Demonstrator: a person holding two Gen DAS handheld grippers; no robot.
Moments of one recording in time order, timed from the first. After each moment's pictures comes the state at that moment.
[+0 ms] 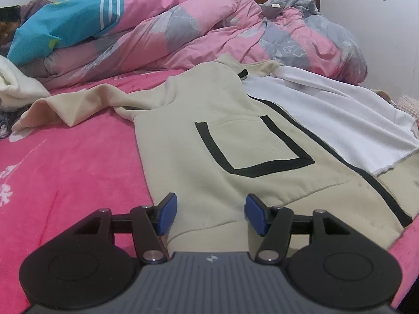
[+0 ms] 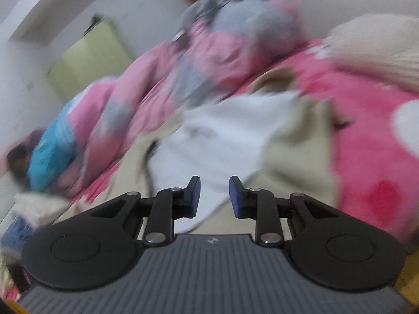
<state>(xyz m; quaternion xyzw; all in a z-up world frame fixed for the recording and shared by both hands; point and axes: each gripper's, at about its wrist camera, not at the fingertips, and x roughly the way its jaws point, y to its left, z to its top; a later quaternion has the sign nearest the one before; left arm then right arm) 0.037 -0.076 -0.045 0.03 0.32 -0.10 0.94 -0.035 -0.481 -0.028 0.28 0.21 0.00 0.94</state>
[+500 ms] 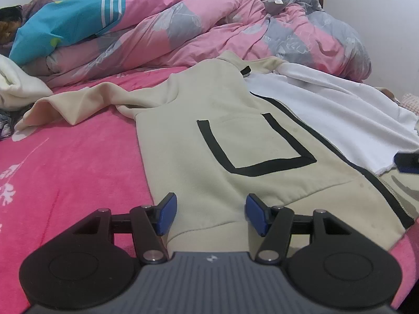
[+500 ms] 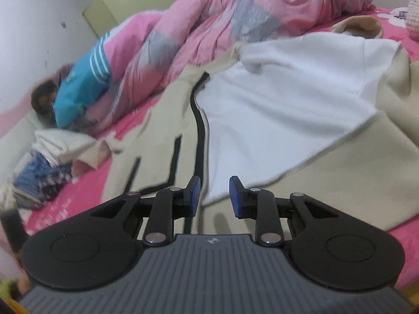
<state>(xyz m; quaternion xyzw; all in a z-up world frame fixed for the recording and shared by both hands) 0.039 -0.079 -0.044 0.03 0.33 -0.09 0.94 0.010 -0.407 -0.049 0.22 0.30 0.09 0.92</state>
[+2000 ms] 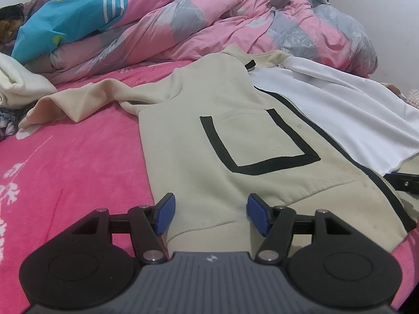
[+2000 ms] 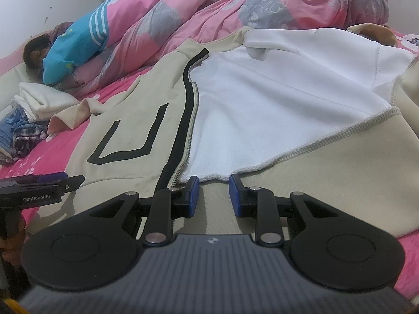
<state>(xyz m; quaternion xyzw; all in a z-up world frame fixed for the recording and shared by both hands) 0.044 -0.084 -0.041 0.04 0.35 -0.08 0.93 0.014 -0.390 -0.075 0.13 0.32 0.09 0.94</state>
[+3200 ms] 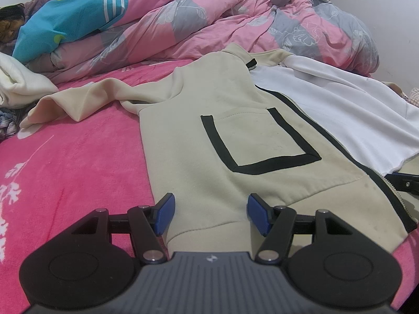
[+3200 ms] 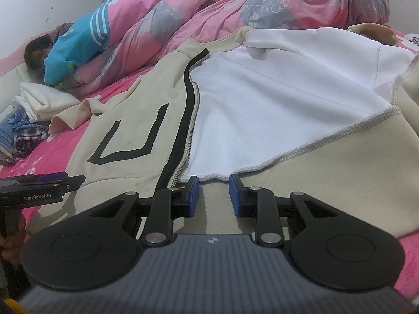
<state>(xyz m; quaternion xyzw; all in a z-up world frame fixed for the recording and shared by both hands) 0.044 -0.086 -0.042 0.04 0.35 -0.07 0.93 0.014 -0.391 -0.076 0.13 0.32 0.09 0.94</state>
